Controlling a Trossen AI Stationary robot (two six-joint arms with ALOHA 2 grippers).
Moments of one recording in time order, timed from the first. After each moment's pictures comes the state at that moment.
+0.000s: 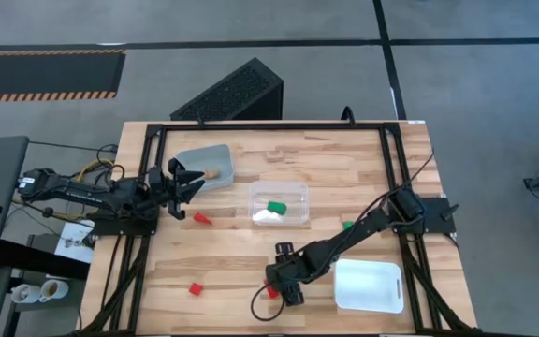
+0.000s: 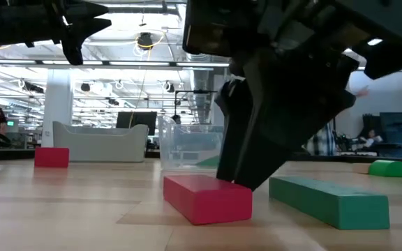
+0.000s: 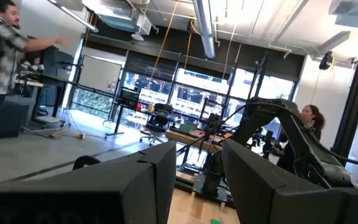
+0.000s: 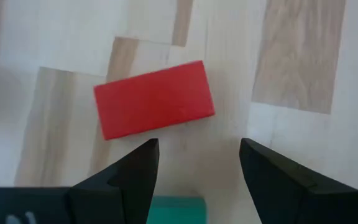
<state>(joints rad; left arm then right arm) -0.12 0.49 0.06 0.80 -0.38 -0.16 0.45 2.12 1.46 -0.44 0.08 0.29</state>
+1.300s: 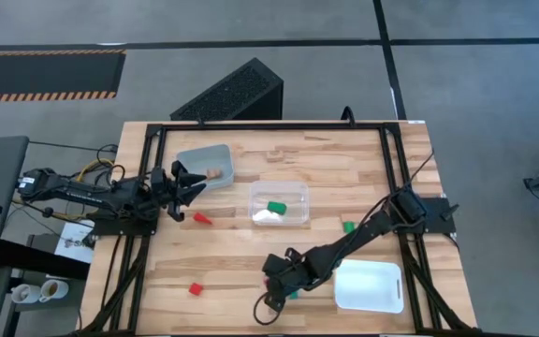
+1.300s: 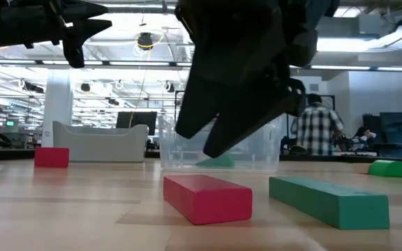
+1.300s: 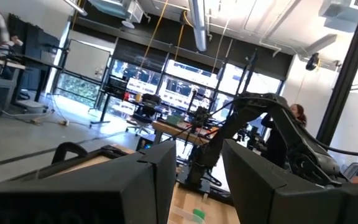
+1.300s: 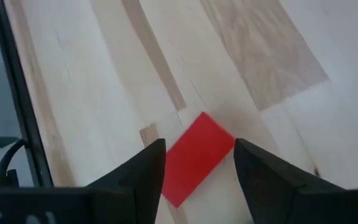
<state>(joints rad) -0.12 0.49 0.06 0.77 -0.34 -0.25 0.50 2.12 1.52 -0.40 0.18 0.97</state>
